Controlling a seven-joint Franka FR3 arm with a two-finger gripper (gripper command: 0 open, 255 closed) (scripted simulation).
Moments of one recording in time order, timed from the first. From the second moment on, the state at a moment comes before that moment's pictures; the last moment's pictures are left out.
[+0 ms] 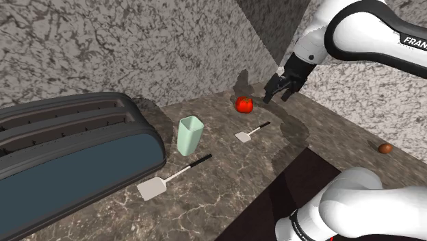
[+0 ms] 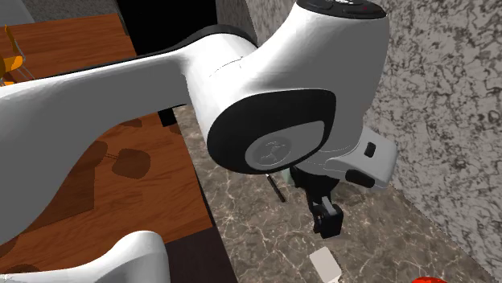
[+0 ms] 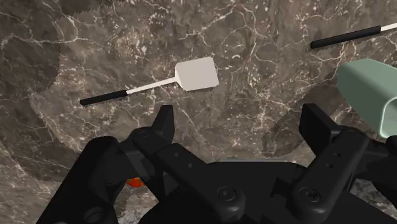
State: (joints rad) arm 0.00 -0.79 0.02 -2.36 0.01 1.70 0.16
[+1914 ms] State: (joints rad) arm -0.40 -0.41 1.05 -2.35 0.32 2.09 1.77
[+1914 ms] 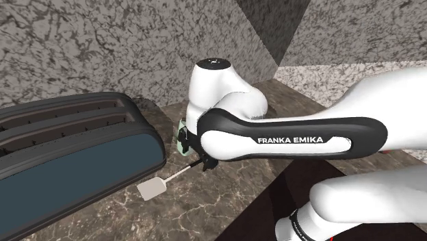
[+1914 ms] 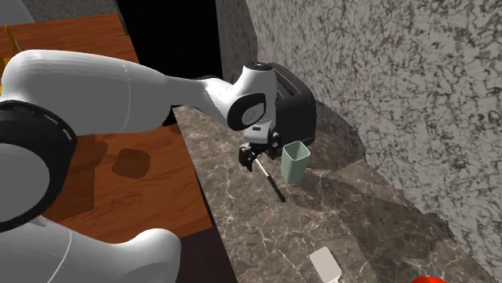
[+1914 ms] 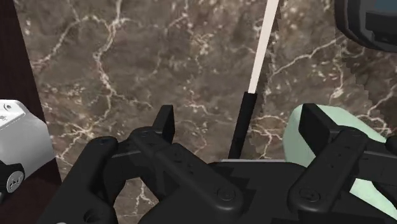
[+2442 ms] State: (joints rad) arm -0.69 -0.17 1.37 -2.30 0.14 2.22 2.09
